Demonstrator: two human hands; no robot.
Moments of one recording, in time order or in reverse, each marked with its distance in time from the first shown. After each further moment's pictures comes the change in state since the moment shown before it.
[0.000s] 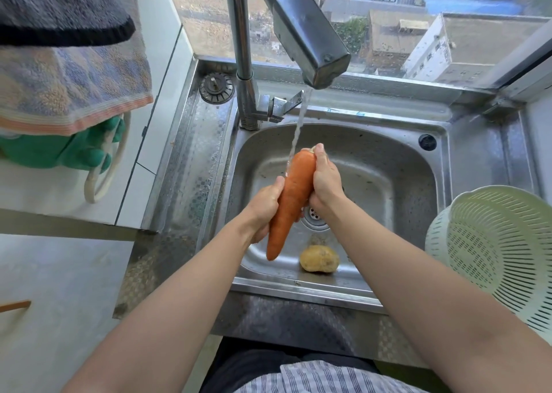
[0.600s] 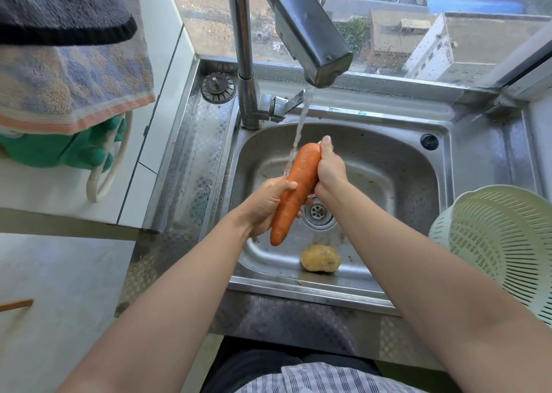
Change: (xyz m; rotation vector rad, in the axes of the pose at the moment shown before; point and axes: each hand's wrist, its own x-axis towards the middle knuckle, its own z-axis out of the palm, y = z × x) left_hand 0.000 0.009 -0.008 -0.067 -0.162 0.109; right_hand 0.007 -0.020 0.005 -0.060 0.112 0.082
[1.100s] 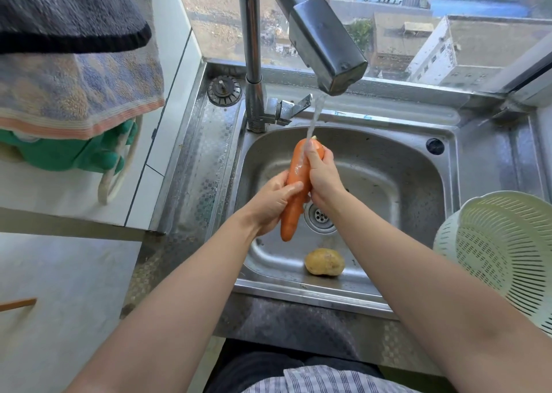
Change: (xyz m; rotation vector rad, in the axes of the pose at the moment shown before) left_hand 0.001 0.006 0.001 0.131 0.068 0.066; right_hand -0.012 0.010 0.009 -0.154 -0.161 -0.120
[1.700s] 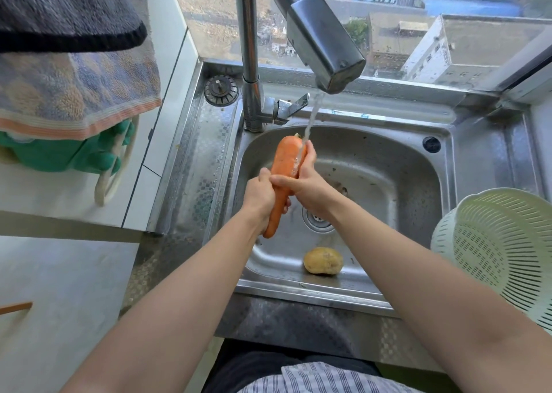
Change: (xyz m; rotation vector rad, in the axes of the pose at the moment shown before) left_hand 0.010 -0.001 0.000 -0.074 0.477 -0.121; right_hand -0.018 0.006 -0.003 -0.202 -0.388 -0.047
